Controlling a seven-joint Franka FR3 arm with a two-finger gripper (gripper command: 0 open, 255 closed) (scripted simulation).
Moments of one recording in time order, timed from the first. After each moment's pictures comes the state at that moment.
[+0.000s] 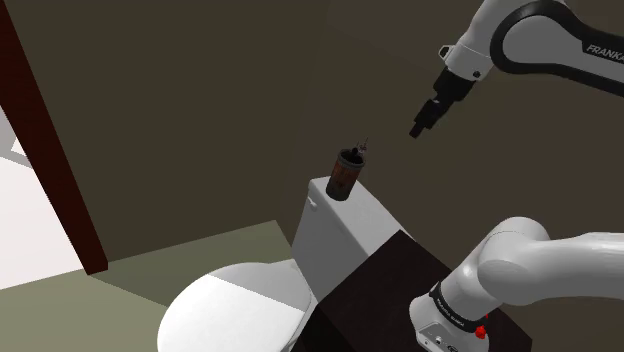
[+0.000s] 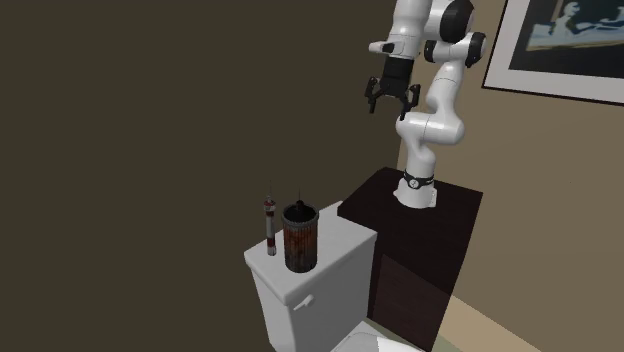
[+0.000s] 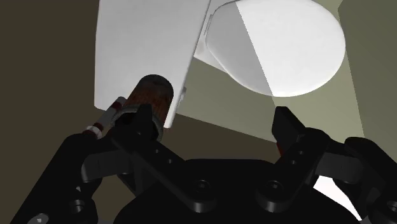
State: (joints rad) arm -0.02 -0.81 -0.07 -2.36 -0.12 1.67 -0.11
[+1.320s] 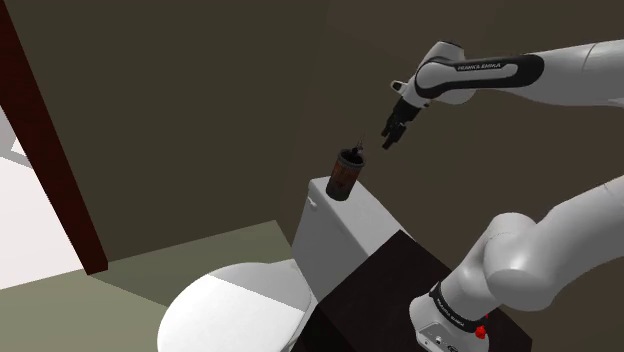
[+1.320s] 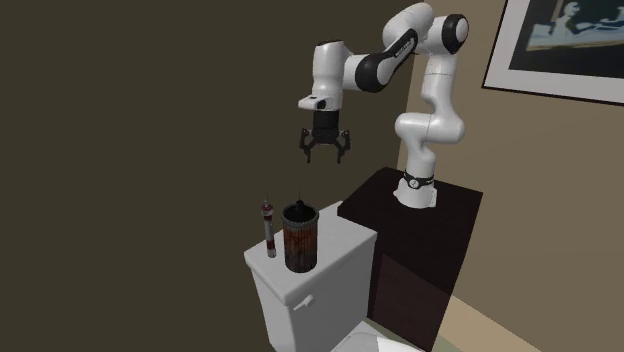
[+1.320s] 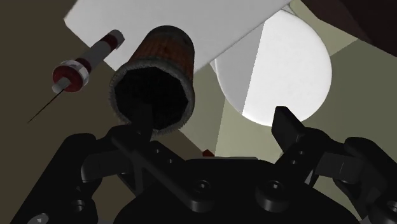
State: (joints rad) arm 0.18 -0.30 -0.58 -2.28 -0.08 2.13 -0.98
